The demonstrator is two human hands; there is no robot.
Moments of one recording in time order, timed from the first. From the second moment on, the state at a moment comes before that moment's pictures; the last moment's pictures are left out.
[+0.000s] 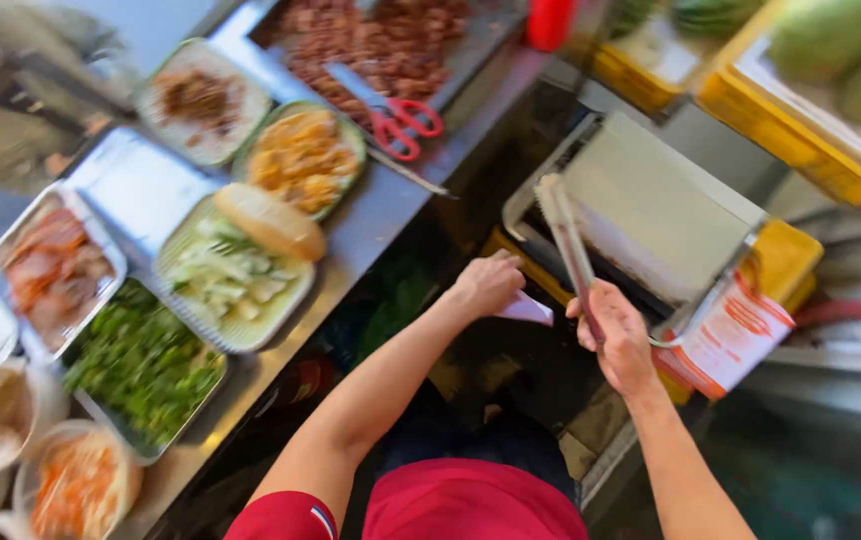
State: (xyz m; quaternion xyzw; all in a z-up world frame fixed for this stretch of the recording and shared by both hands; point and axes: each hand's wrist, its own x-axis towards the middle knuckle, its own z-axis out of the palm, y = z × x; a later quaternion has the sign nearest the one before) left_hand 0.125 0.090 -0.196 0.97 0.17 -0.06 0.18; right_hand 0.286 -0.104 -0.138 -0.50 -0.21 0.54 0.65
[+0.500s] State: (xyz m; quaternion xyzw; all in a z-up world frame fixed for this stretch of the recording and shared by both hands) left_hand 0.225 0.180 -0.323 0.94 -0.08 -0.32 0.10; right_hand 0.198 -0.226 -0.220 -0.59 0.12 0.49 0.62
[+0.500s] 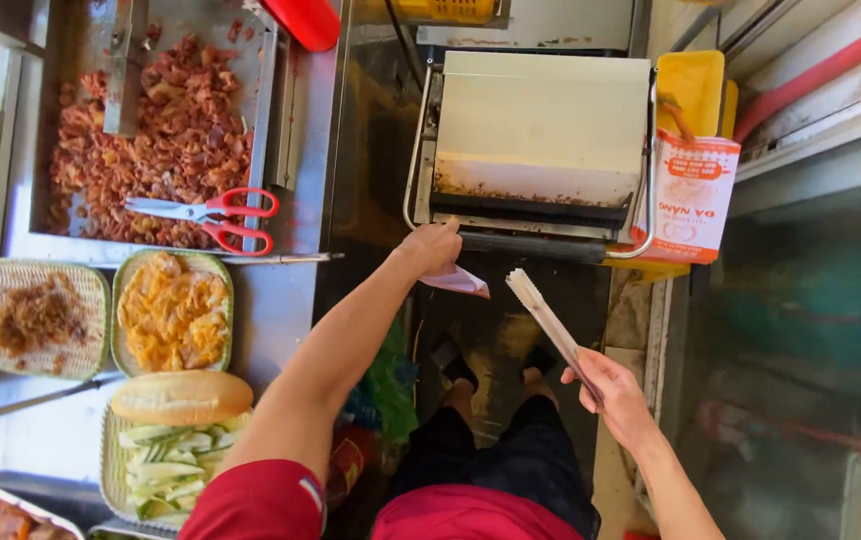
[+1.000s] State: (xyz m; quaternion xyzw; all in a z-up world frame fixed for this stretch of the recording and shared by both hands) left_hand 0.401 0.298 -0.120 0.97 -0.25 0.05 0.04; right_hand 0.221 -0.023 -0.321 -0.57 0.30 0.31 0.70
